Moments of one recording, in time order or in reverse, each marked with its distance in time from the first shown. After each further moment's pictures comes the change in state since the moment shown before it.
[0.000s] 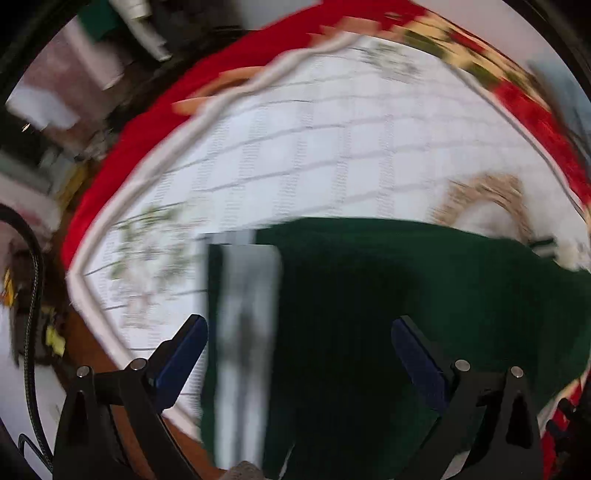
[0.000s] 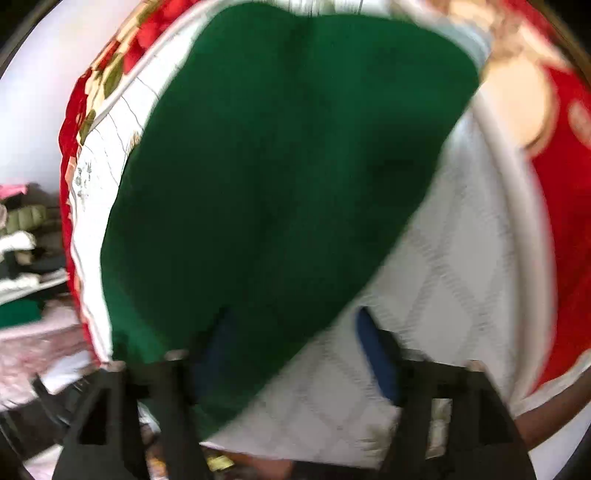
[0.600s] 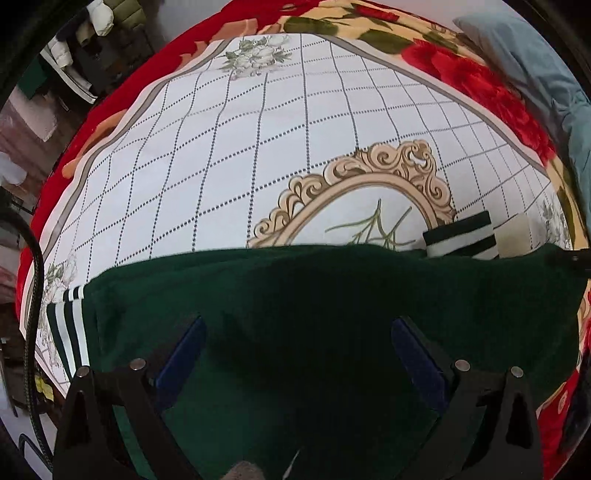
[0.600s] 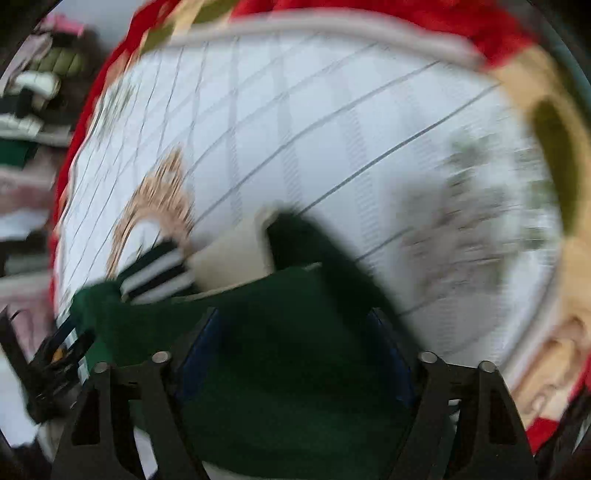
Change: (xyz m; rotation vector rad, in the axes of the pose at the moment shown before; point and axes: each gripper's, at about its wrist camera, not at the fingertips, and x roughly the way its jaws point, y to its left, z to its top) left arm 0.024 -0.142 0.014 0.148 -0.040 -0.065; right arm 0.049 0.167 0.238 -0.635 0.221 -0.070
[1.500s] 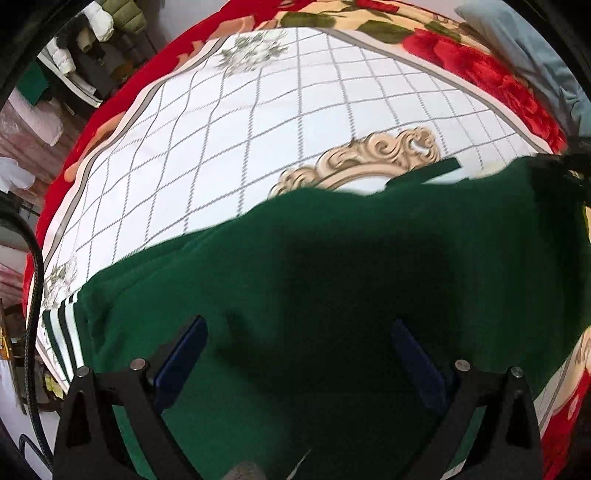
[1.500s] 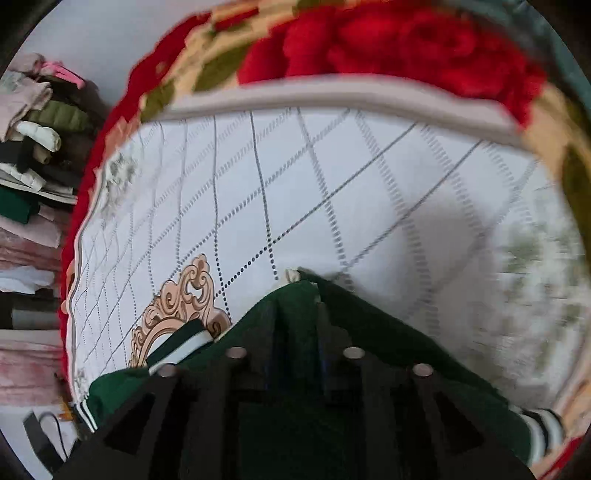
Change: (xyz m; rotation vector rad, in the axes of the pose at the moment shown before) left arm 0.007 -0.034 -0.005 0.011 -0.003 0.061; right arm -0.010 0.023 0.042 0.096 -0.326 -0.038
